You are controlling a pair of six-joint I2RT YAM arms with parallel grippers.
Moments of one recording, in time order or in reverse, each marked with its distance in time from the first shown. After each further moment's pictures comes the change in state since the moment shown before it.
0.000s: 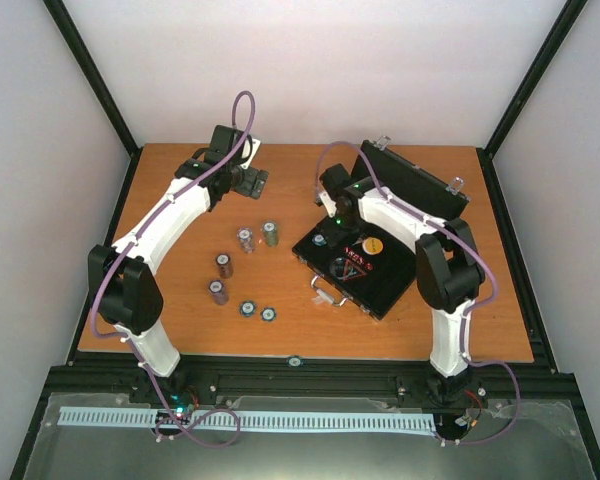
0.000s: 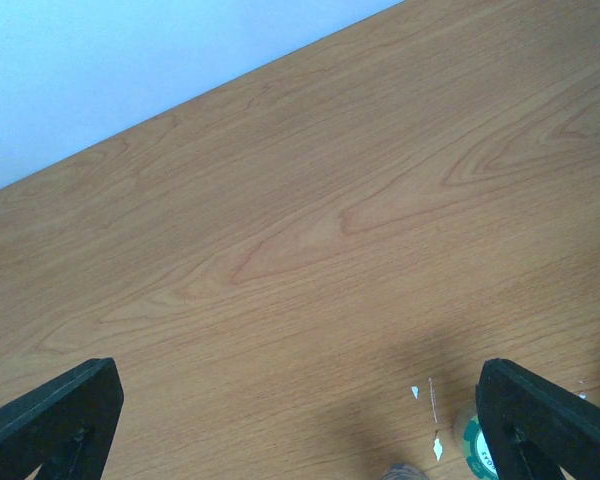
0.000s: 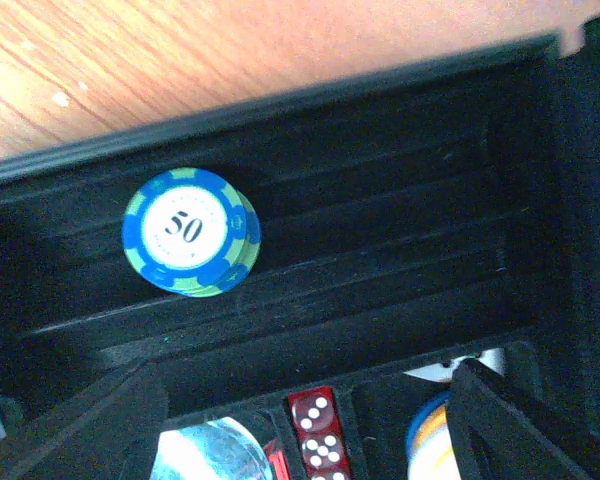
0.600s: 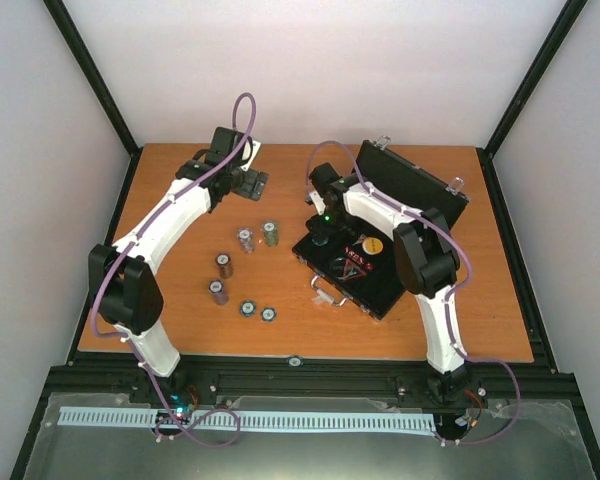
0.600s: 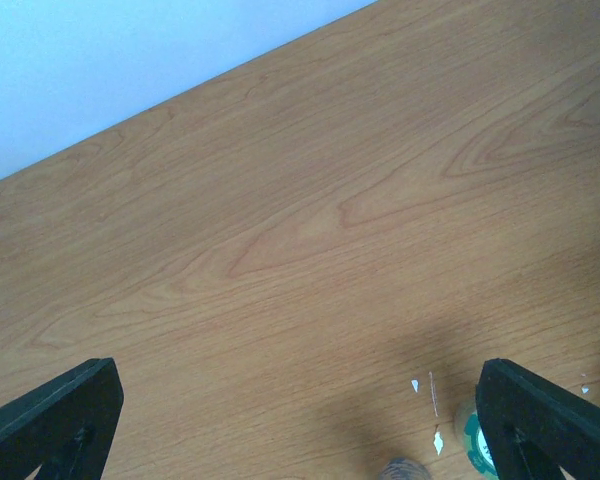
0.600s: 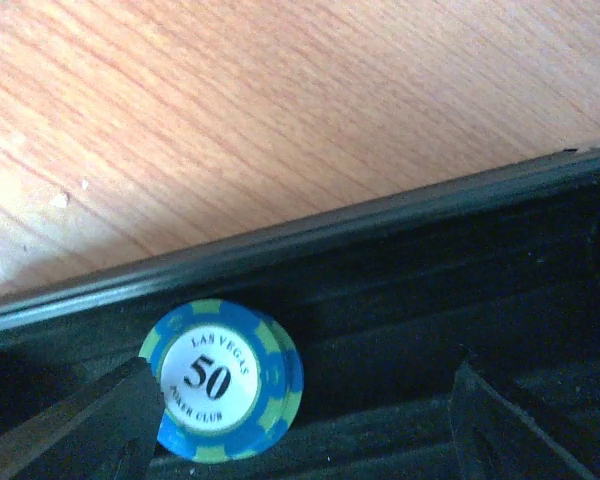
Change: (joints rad) left arm 0.000 0.000 -0.011 0.002 0.000 0.000; right arm 0.006 0.160 0.172 -0.030 -0.068 0.034
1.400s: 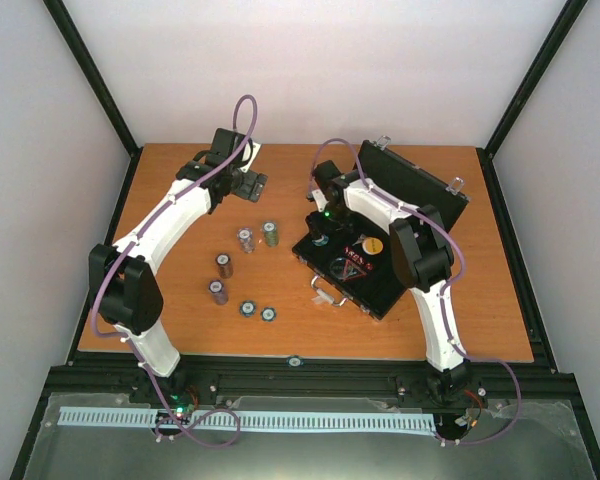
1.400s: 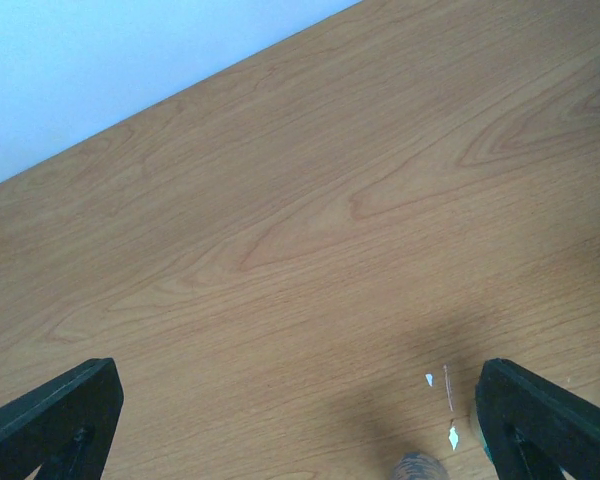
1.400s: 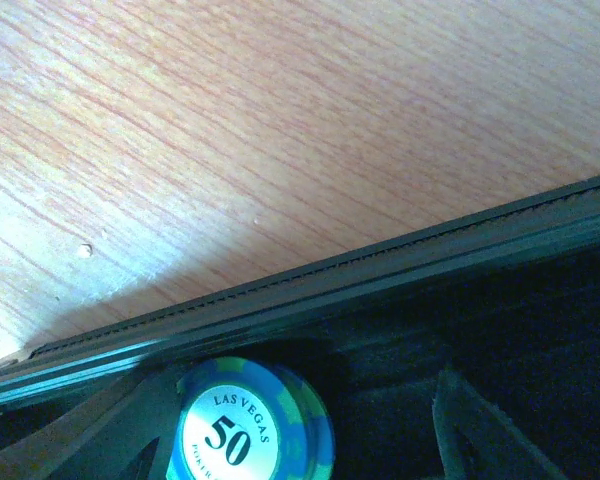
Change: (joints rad) left arm 0.000 0.000 -0.013 0.001 -0.021 0.017; right arm -0.034 0.095 0.094 -0.033 -0.127 0.098
